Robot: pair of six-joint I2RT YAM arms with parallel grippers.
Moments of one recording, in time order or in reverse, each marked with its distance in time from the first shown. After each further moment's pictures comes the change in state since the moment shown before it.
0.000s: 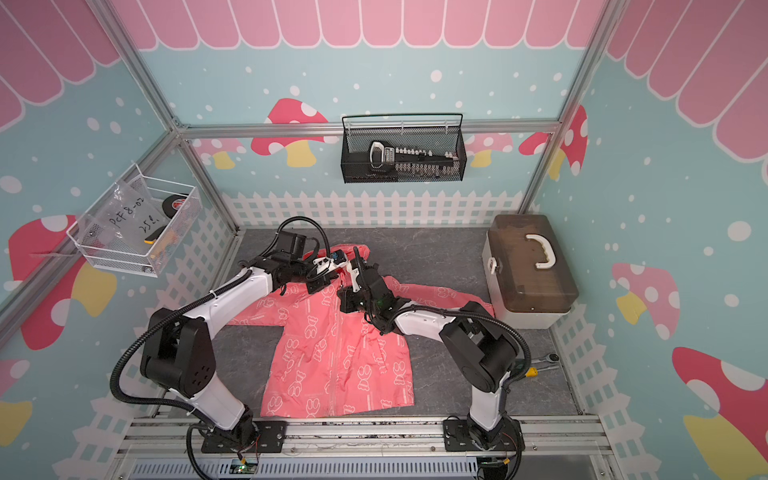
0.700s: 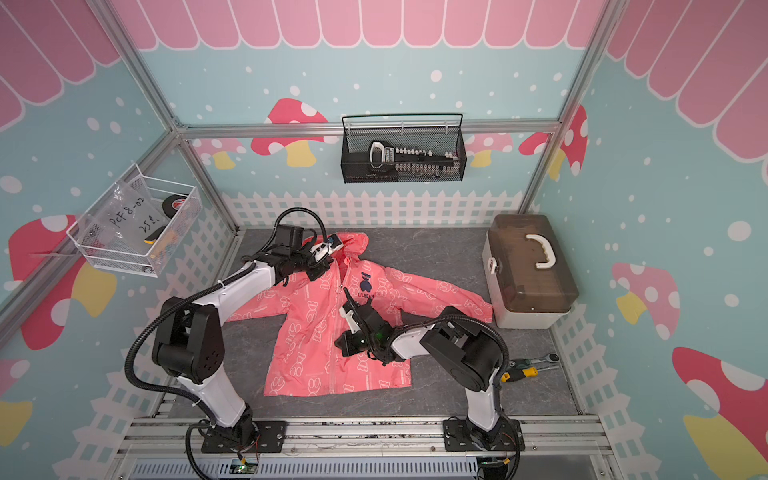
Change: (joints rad) left arm 0.046 0.114 0.074 0.161 -0.104 -0.127; right arm 0.124 0.056 -0.238 0.052 -0.174 0.073
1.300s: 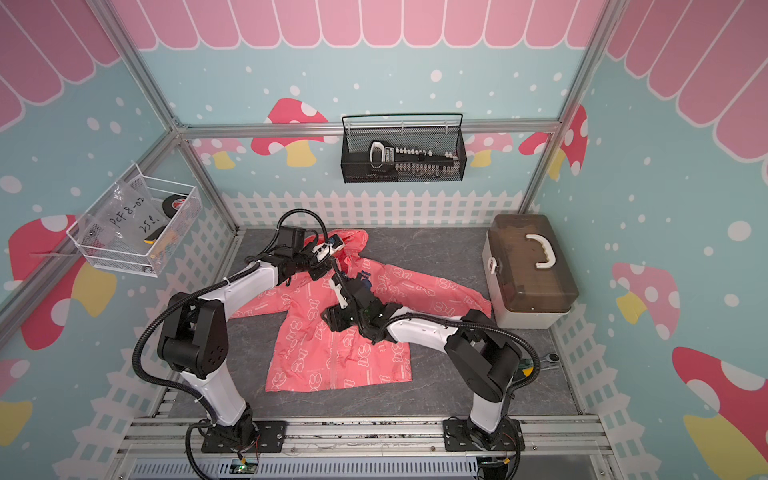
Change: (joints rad) left arm -0.001 0.009 -0.031 0.055 0.048 0.002; right arm -0.053 -0.116 0.326 -0.316 0.247 -0.214
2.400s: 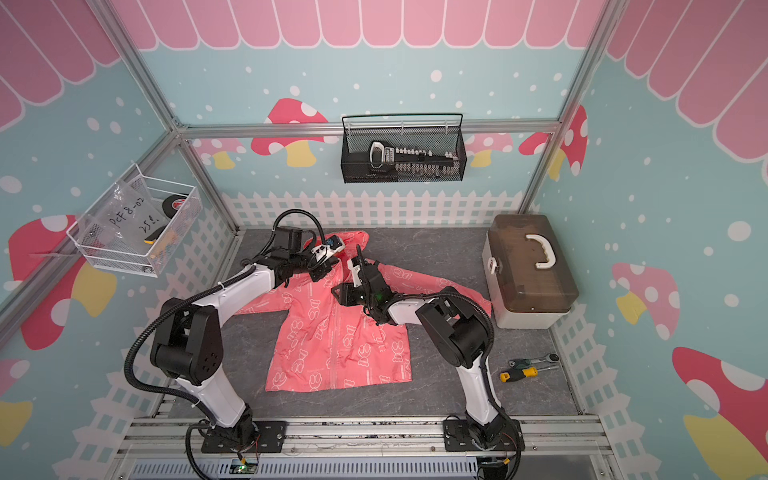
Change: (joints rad) left arm -0.002 -0.042 -0.032 0.022 0.101 0.008; right arm -0.156 0.294 0.037 0.379 -0.163 0.183
